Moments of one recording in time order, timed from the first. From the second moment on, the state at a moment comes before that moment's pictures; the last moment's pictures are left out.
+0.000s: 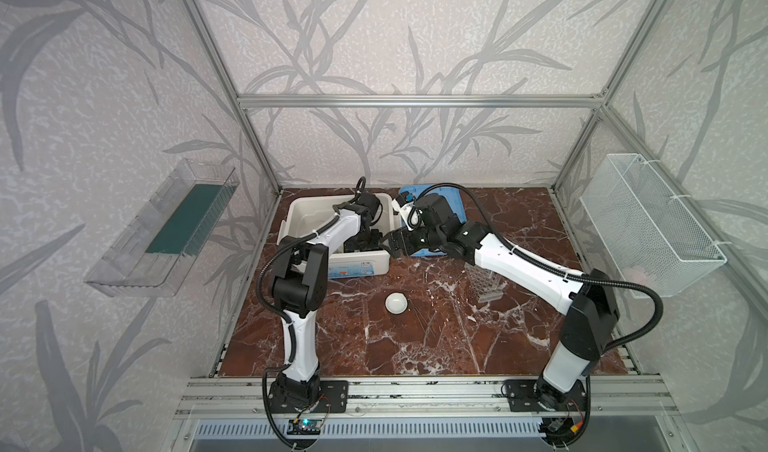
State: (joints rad) left arm -0.30 2.00 1.58 -0.90 -0.08 -0.37; right arm 0.80 1.75 1.55 -0.41 -0.22 0.32
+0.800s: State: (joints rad) left arm -0.33 1.42 1.61 -0.99 0.06 -0.34; right arm 0.80 1.29 1.23 -0.46 -0.07 0.30
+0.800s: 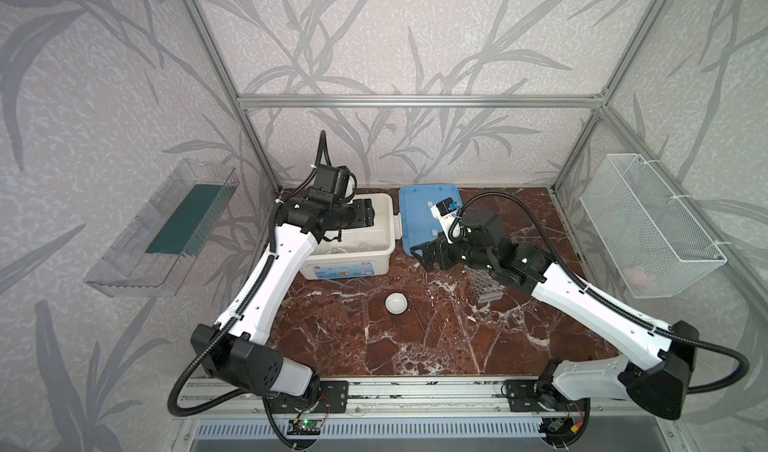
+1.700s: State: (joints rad) left arm -0.76 1.37 1.02 -0.88 0.04 -0.51; right arm 0.79 1.08 0.77 -0.42 -0.12 0.31
